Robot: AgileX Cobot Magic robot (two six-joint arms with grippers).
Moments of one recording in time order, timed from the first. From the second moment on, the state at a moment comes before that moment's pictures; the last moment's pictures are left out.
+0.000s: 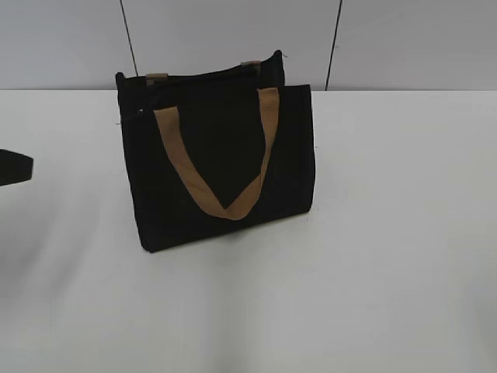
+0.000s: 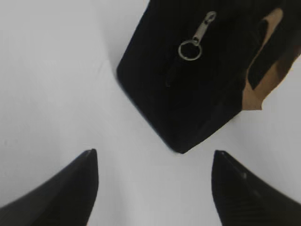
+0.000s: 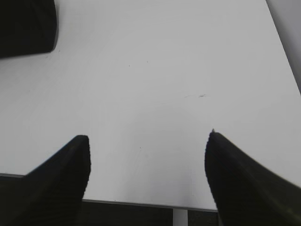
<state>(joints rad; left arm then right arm) 0.10 1.12 -0.58 -1.10 0.61 1.25 0.04 -0.01 -0.47 0.03 1.09 -0.11</state>
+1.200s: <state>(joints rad) 0.09 1.77 -0.77 -1.73 0.79 2.52 0.05 0.81 -0.90 0.20 0.97 -0.37</state>
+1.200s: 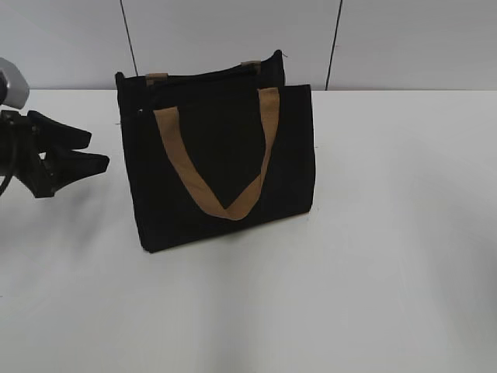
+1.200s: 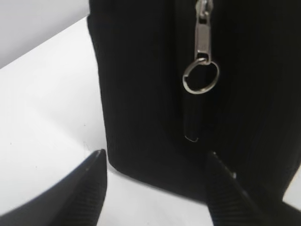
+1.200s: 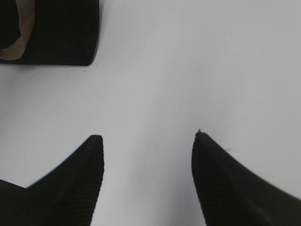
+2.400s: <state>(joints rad) 0.00 1.98 -0.89 -1.73 0.92 2.51 0.29 1.39 -1.45 0.32 1.07 -0.45</state>
